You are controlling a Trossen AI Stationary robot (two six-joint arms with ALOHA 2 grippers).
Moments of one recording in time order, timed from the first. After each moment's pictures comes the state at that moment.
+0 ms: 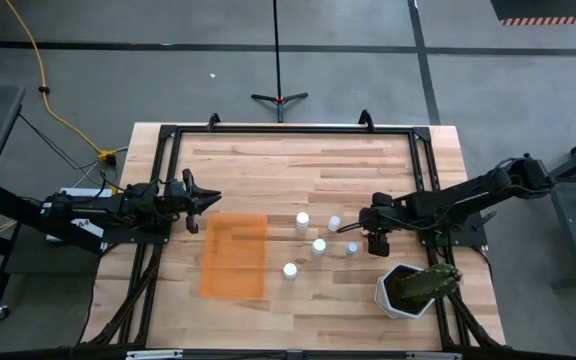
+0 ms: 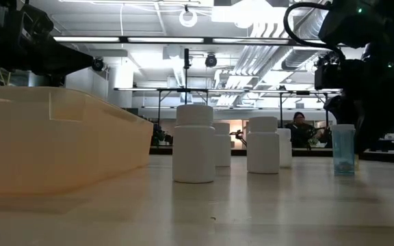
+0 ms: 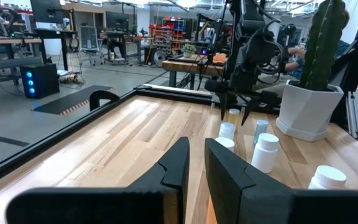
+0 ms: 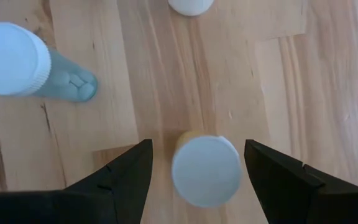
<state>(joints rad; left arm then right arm) -0.03 0.02 0.02 0.02 -0.26 -0.06 0.15 1.18 0.50 -0.51 0.13 0.31</state>
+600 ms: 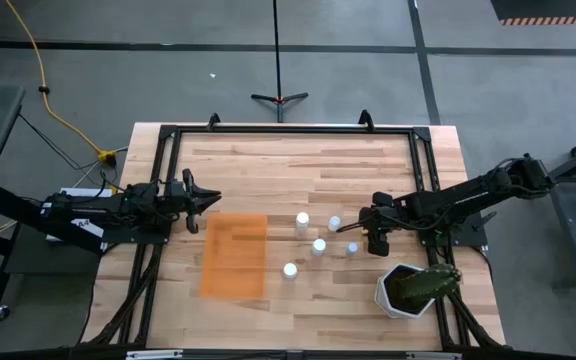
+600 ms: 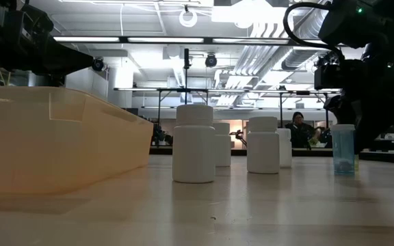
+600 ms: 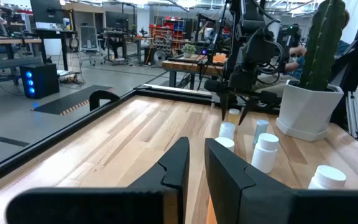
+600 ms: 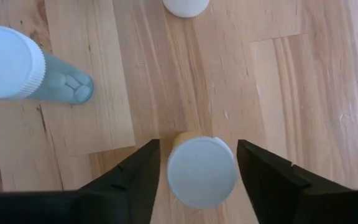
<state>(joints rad) -0.03 0.02 0.02 0.02 -0.26 -0.06 0.15 1.18 0.50 -0.51 0.14 0.31</state>
